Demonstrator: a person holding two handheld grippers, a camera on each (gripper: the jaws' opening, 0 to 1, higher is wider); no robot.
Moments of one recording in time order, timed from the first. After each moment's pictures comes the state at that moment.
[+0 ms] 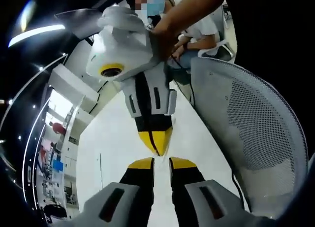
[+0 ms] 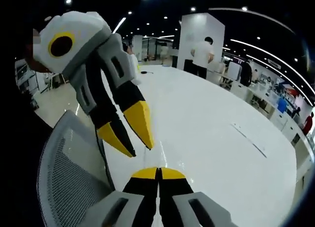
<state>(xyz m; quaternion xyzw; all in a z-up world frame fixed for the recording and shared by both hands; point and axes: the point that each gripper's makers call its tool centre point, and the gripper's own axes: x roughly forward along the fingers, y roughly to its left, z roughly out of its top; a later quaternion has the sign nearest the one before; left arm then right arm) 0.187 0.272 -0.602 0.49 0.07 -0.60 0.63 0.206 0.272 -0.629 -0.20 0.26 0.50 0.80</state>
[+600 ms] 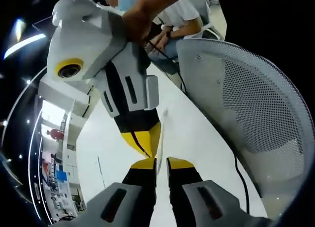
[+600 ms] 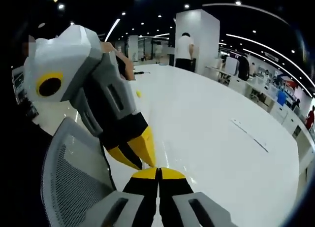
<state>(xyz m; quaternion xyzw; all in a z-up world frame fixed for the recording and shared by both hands) 0.196 0.269 -0.625 0.55 0.08 -0.60 0.58 0.211 0.273 -0.626 -0.17 0.28 0.49 0.81</state>
